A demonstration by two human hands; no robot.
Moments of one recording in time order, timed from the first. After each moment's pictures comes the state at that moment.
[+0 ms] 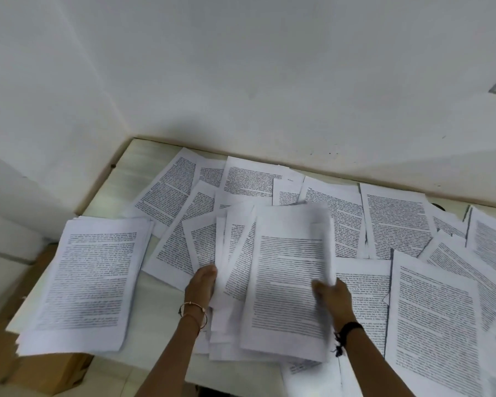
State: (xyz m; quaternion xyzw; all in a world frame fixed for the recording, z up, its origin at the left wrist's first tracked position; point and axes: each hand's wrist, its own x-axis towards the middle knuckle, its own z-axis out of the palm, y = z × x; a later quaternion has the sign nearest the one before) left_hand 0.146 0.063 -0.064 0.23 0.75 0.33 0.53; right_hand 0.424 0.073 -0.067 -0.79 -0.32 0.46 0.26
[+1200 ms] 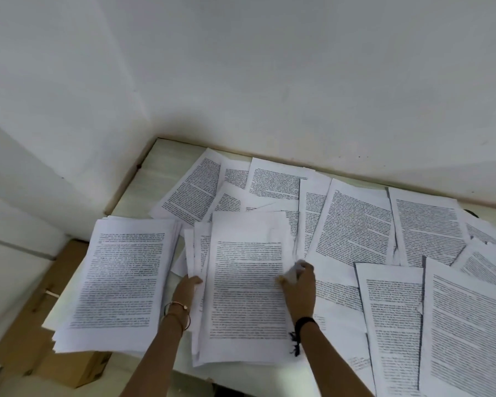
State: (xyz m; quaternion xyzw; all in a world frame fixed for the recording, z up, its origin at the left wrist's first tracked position) left_hand 0.042 0.064 -0.084 0.10 0.73 0.33 0.58; right_hand 0.281 0.080 -0.084 -0.77 -0.43 0.40 0.24
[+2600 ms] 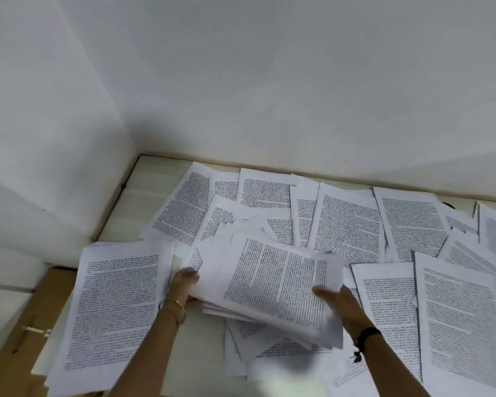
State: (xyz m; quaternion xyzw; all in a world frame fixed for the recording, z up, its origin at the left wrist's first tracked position) left_hand 0.019 0.116 -0.093 0.18 0.72 0.38 0.55; right_hand 0.370 0.080 -0.070 -0.69 -0.29 0.58 0.31
